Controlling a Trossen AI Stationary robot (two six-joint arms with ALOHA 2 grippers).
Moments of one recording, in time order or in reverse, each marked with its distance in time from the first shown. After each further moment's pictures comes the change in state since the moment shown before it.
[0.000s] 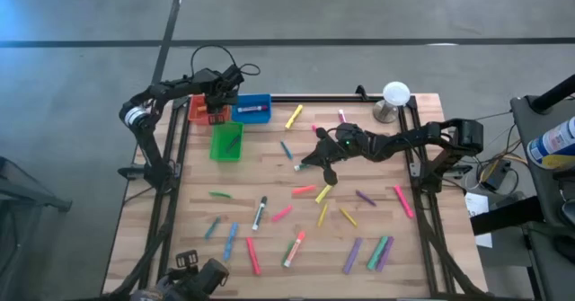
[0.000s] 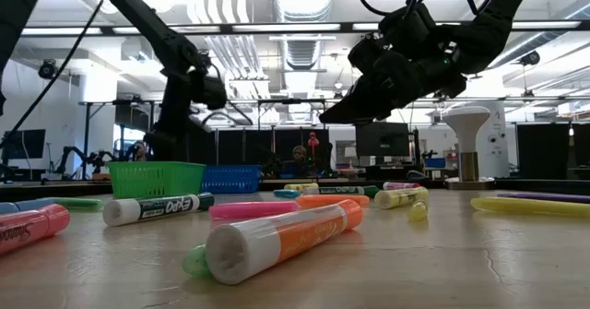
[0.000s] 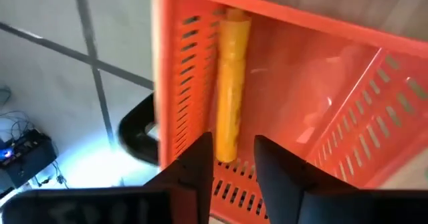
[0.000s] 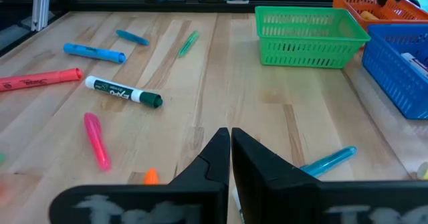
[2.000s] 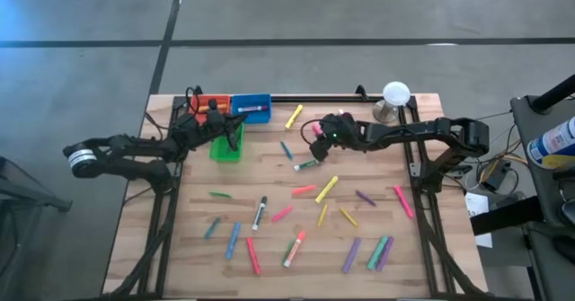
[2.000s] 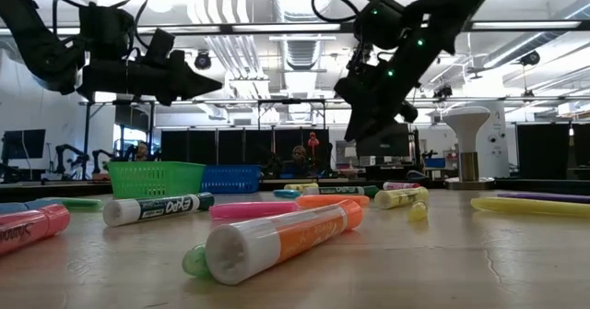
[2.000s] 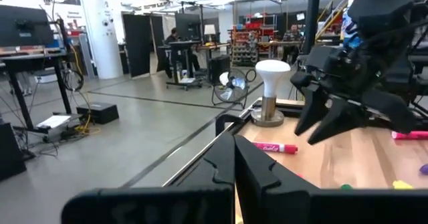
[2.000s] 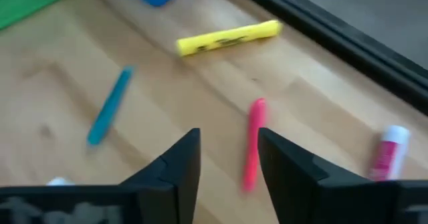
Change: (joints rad) left arm -0.288 -0.592 -1.024 1.966 0.628 -0.644; right arm -0.022 -0.050 0.266 -0.741 0.732 0.500
